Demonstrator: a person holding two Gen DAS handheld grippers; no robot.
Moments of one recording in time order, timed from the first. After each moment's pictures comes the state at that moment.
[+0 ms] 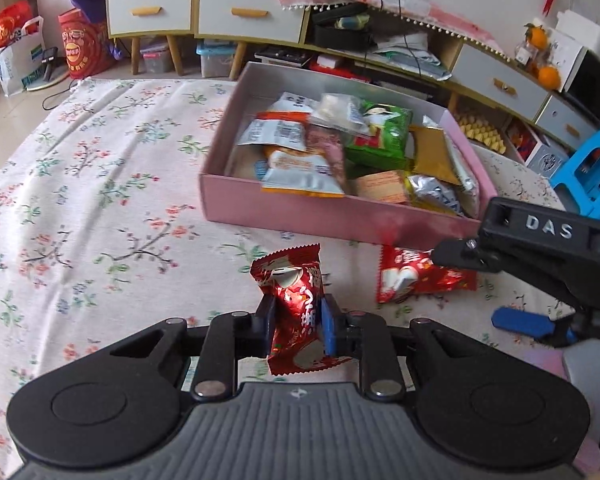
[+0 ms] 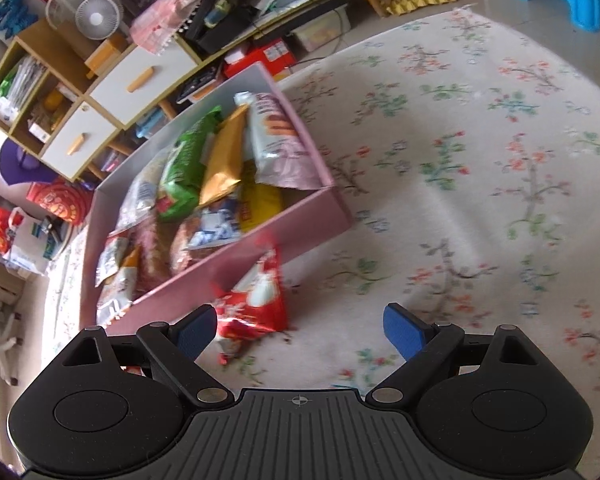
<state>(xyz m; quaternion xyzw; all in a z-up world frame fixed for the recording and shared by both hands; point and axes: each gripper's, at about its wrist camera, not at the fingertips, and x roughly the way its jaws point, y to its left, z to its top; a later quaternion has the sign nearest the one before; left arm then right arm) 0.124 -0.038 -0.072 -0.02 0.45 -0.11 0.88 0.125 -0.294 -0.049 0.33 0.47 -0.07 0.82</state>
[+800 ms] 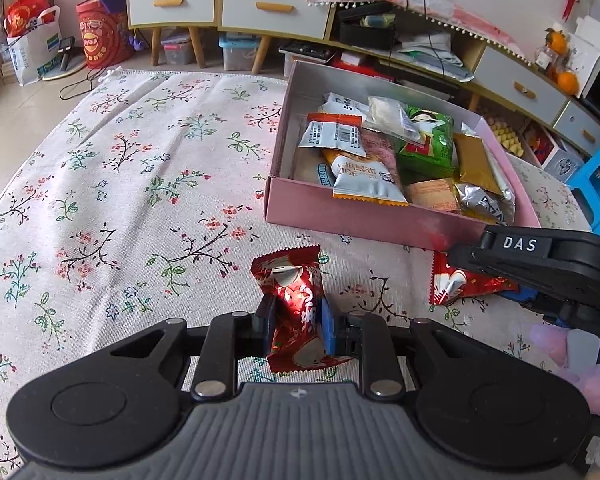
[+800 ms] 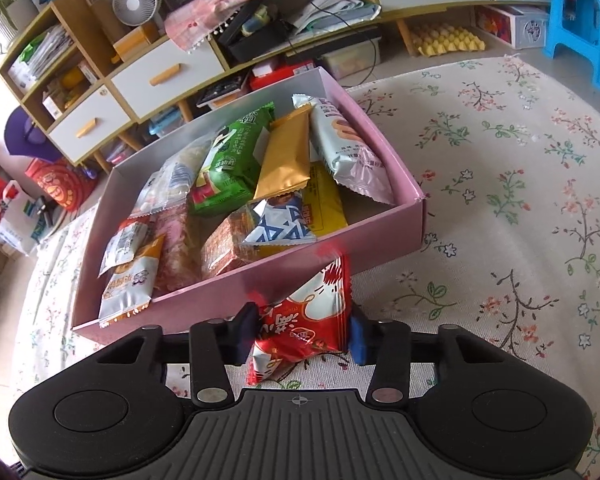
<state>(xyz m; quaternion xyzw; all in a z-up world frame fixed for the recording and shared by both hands) 0.135 -0.008 -0.070 -0.03 0.46 -0.10 0.88 0.145 -0.255 -0.051 0.26 0.44 -0.07 0.86</state>
